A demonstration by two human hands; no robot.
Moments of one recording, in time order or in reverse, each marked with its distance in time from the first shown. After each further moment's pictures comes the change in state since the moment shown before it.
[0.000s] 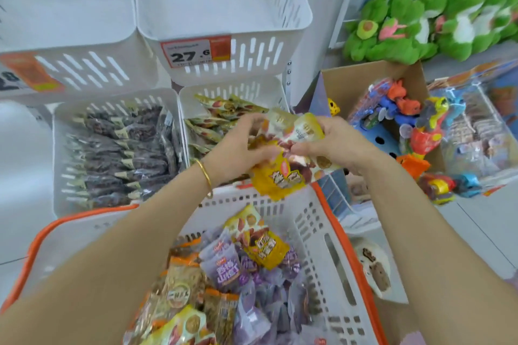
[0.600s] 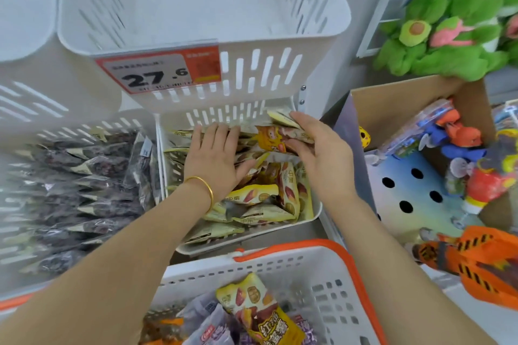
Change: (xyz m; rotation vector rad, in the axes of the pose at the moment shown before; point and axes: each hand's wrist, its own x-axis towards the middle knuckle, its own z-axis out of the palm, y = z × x) left_hand 0.111 -0.107 -0.013 1.282 0.089 -0.066; right_hand 0.124 0.059 0.036 -0.271 0.559 -0.313
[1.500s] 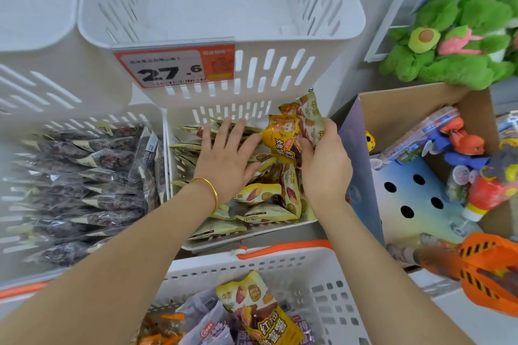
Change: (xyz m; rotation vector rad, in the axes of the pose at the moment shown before) left_hand -0.004 0.003 0.001 -0.084 0.083 0.087; right_hand 0.000 -0.011 0.018 -0.300 0.103 0.310
